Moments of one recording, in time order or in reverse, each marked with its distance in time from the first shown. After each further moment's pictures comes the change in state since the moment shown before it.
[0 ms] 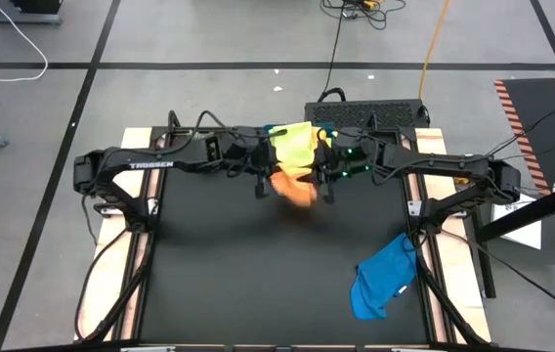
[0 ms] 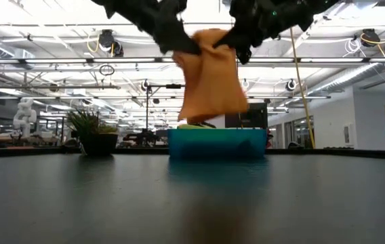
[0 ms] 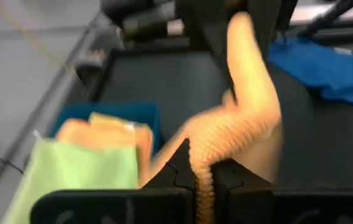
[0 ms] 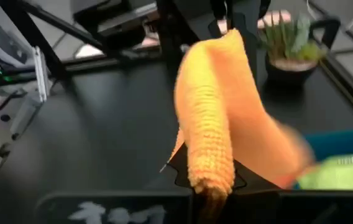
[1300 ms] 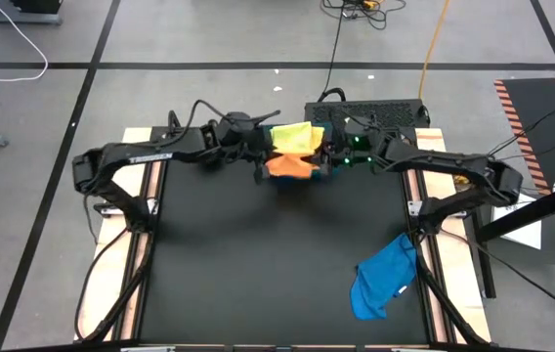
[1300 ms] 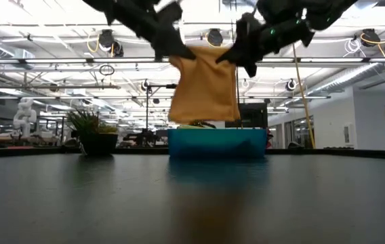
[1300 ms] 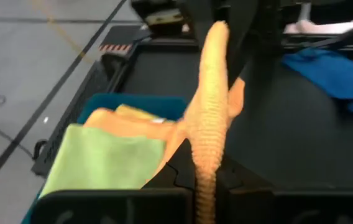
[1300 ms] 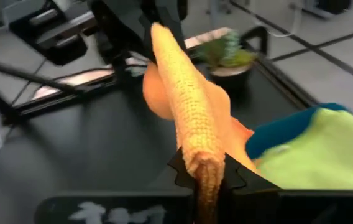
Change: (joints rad) left arm 0.104 -0.006 0.000 -0.006 0.040 -0.035; right arm -0.147 -0.008 -0.103 0.149 0.032 0.100
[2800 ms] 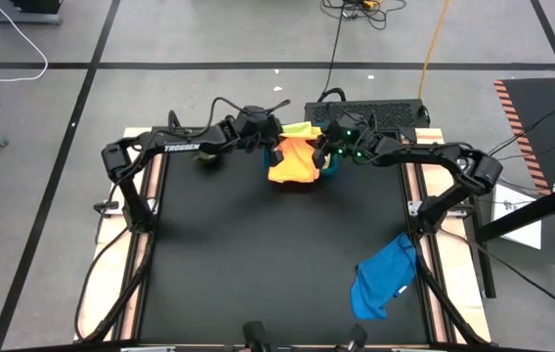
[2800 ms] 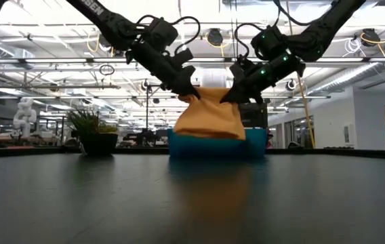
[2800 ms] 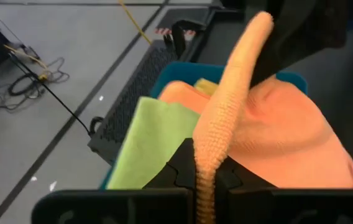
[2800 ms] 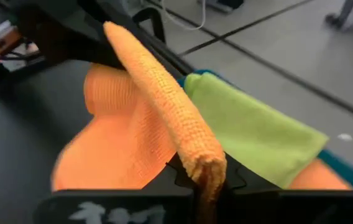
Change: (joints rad) left arm 0.149 0.253 0.005 0.240 -0.119 0.065; right arm -0.167 0.198 -0.080 0.197 0.219 -0.051
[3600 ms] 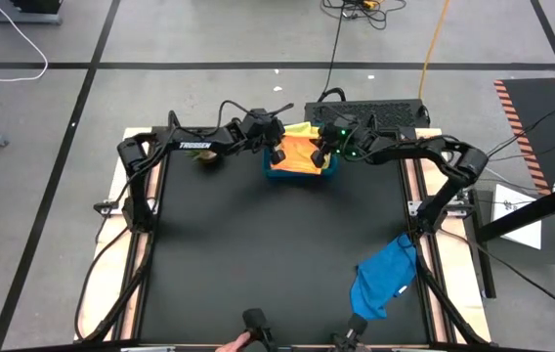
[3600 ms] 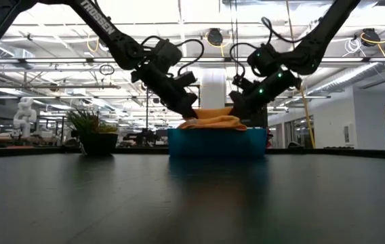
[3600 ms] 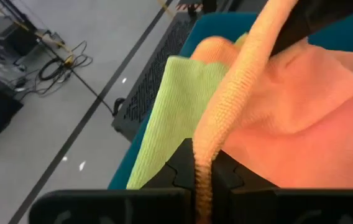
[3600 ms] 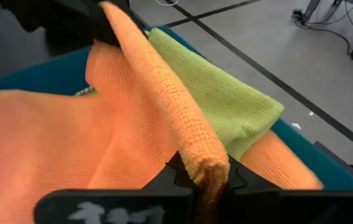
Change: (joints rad) left arm 0.042 0.140 0.002 0.089 -0.087 0.072; right arm -0.051 0.133 0.000 0.039 0.089 -0.160
